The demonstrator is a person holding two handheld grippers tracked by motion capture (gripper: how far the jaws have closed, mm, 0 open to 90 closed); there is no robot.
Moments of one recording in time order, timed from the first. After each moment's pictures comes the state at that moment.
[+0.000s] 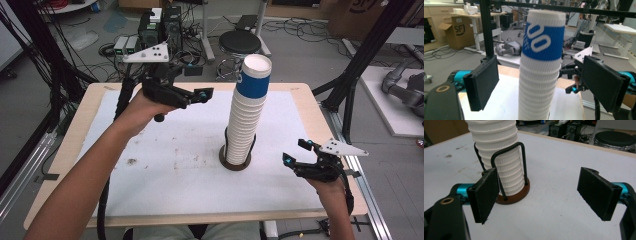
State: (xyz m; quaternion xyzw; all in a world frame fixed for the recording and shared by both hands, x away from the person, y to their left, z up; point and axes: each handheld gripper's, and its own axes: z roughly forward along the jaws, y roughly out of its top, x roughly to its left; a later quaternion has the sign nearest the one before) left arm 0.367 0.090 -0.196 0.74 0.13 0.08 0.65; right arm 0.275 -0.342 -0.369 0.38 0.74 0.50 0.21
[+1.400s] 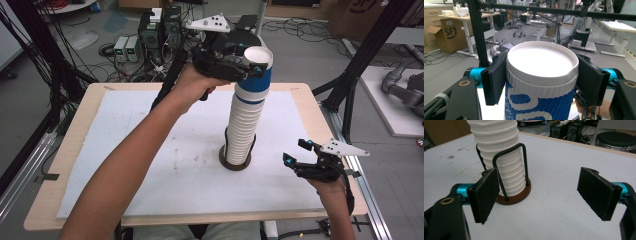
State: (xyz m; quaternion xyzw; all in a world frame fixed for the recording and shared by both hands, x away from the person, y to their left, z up) left arm 0.388 0.001 -0.148 0.75 0.12 0.07 0.65; right arm 0.274 -0.342 -0.369 0.38 0.74 0.51 0.21
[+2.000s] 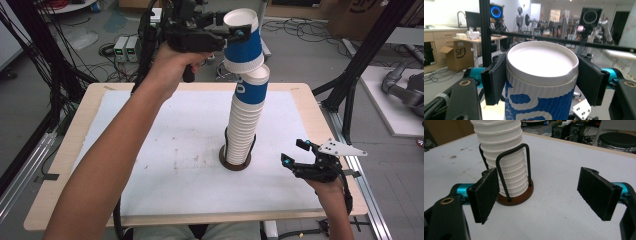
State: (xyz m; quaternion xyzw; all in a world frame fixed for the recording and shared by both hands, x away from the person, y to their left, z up) left arm 0.381 0.045 -0.104 0.68 0.13 0.08 0.72; right arm 0.274 -0.338 -0.370 0.38 0.74 0.51 0.20
